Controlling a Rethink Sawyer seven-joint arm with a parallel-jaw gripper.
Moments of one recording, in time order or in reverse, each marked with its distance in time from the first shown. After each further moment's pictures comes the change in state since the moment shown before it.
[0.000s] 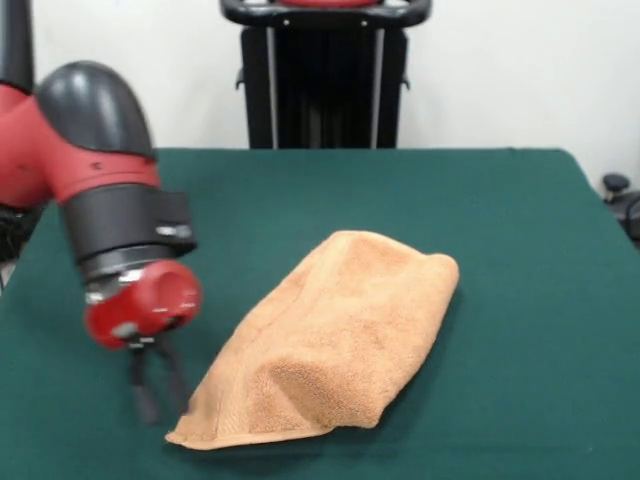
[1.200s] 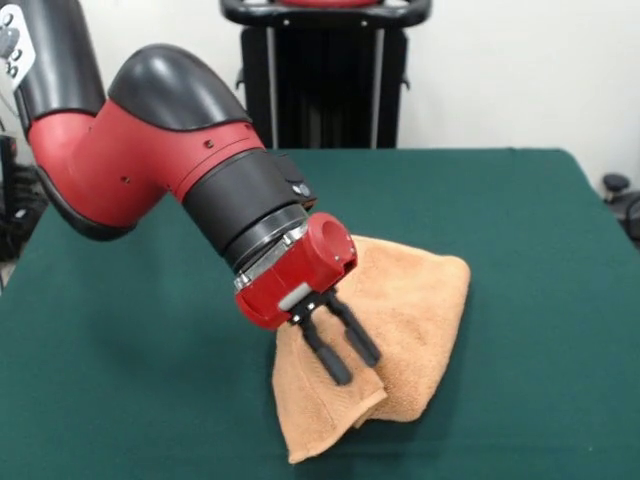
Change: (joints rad) arm 0.002 0.129 0.205 0.048 0.000 0.234 -0.223
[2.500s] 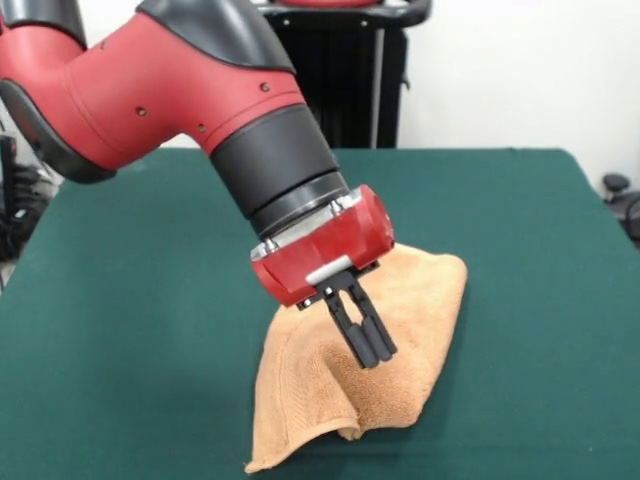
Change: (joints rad) arm 0.157 -0.278 -0.094 0.002 -0.028 0.001 0.000
